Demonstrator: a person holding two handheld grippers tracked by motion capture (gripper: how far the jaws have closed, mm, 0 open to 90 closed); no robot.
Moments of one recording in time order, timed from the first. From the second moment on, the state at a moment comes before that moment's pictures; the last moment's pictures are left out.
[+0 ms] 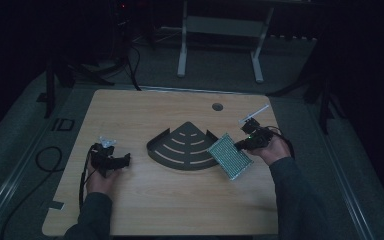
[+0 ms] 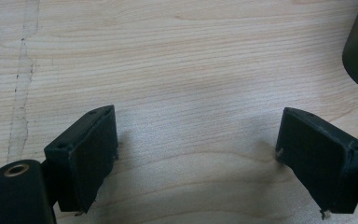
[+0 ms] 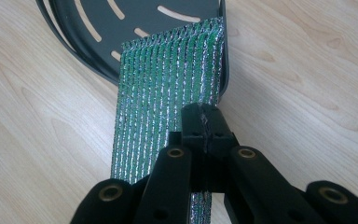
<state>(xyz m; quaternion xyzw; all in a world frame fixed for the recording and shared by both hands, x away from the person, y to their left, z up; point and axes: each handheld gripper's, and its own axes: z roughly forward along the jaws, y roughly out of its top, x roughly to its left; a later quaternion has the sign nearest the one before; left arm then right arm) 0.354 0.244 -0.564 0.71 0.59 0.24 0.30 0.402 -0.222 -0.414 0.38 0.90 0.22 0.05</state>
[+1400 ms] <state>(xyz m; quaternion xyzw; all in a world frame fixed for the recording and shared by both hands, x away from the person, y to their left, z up) 0.354 0.243 -0.564 0.71 0.59 0.24 0.30 0.434 -0.208 -0.402 0.37 0.90 0.24 0.06</state>
